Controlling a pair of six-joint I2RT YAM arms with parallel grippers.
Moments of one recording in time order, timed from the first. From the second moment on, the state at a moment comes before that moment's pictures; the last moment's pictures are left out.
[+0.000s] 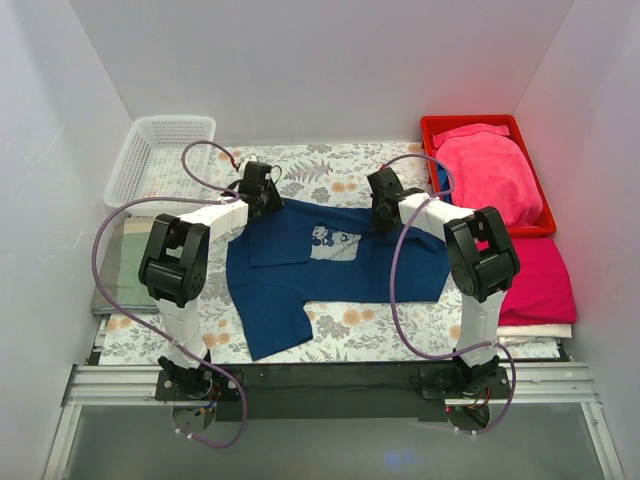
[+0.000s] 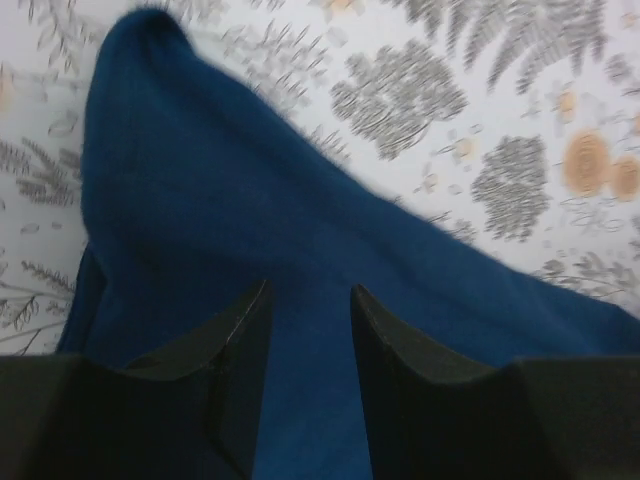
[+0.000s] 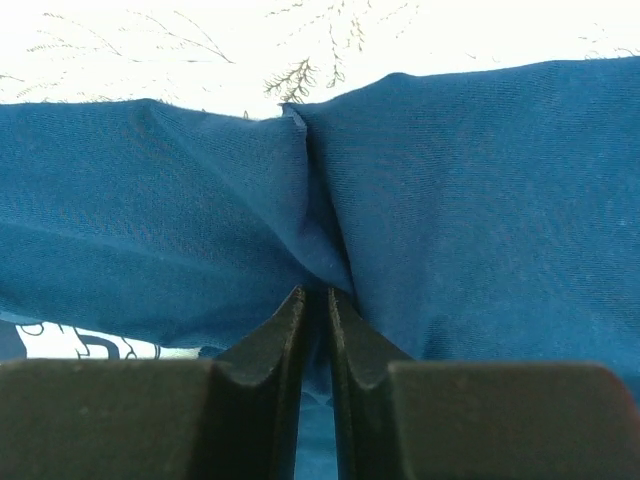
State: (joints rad) left arm -0.33 1.92 1.29 -0.10 -0.17 -0.64; right arm 0.46 1.97 1.32 -0.39 0.20 0.47
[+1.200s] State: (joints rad) left arm -0.11 2.23 1.68 -0.40 -0.41 -0.70; right arm 0.42 2.05 1.48 -0.47 0.23 0.36
